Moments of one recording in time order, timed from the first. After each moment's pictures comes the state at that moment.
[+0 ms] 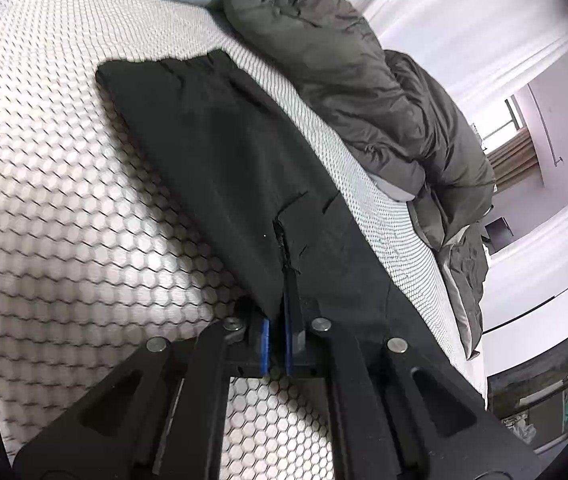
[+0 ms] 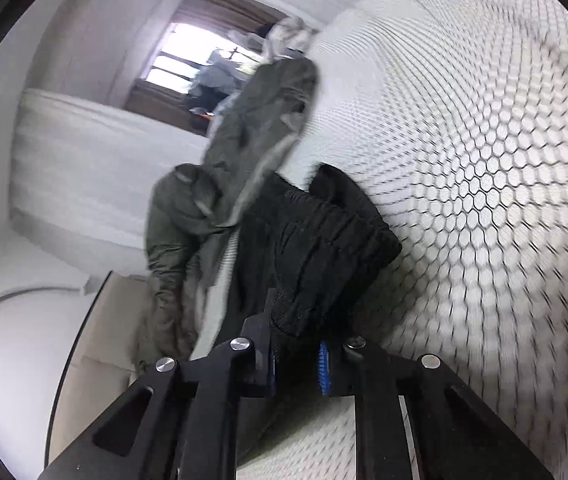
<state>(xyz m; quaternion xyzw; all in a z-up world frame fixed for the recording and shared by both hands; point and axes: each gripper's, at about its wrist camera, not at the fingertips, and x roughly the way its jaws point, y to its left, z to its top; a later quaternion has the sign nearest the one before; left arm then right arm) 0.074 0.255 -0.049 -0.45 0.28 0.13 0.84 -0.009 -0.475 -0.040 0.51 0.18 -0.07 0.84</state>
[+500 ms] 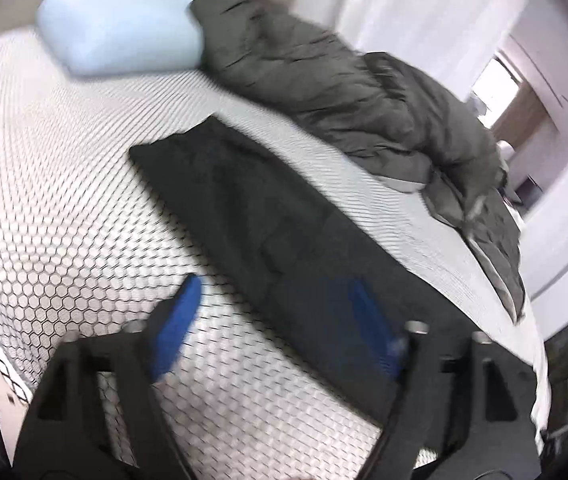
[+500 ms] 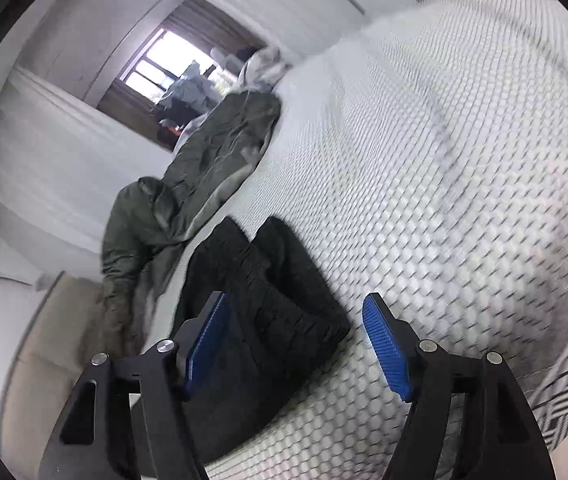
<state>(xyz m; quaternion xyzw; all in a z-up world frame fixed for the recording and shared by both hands) 0.026 0.224 0.014 -0.31 0.28 0.16 0.89 -0.065 -0.470 -0.023 0.46 0.21 -0.17 0.85</state>
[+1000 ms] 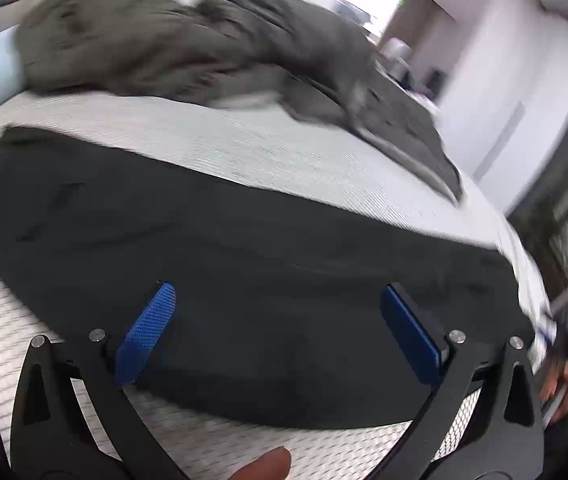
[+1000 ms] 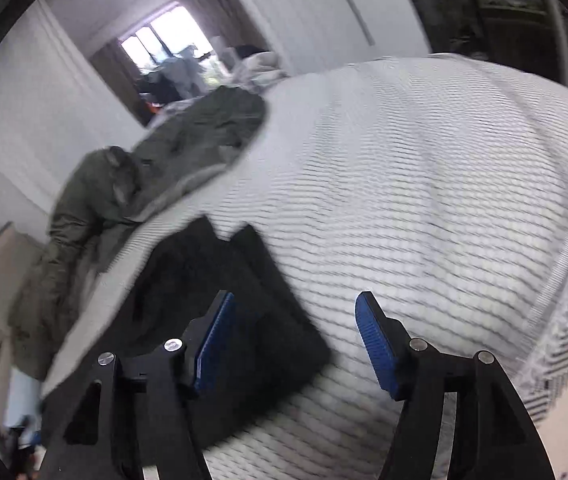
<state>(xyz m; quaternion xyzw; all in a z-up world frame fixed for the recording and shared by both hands) 0.114 0.040 0.019 -0.18 0.35 -0.04 0.92 -0.055 -0.445 0.017 0.33 0.25 -0.25 0.88</state>
